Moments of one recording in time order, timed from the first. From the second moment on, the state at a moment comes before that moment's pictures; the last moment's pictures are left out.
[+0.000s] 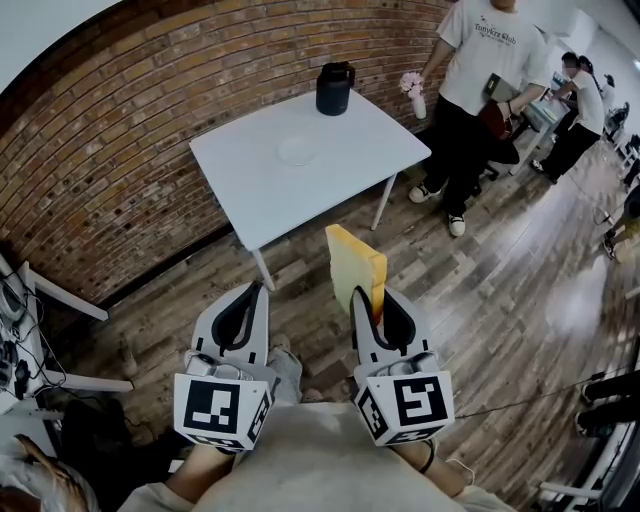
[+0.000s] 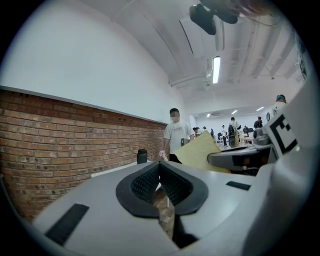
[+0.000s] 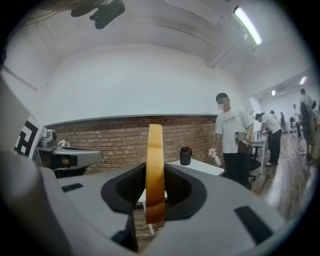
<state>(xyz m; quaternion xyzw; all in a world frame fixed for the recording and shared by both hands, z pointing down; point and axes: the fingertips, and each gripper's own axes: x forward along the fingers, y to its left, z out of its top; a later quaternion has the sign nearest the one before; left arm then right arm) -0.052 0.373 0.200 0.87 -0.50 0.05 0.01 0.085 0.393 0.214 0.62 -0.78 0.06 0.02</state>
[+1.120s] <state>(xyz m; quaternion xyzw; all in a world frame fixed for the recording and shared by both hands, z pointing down) -0.047 0.185 0.215 0.88 -0.47 0.04 0.03 0.084 0.224 0.223 0.65 -0.76 0.05 0.05</state>
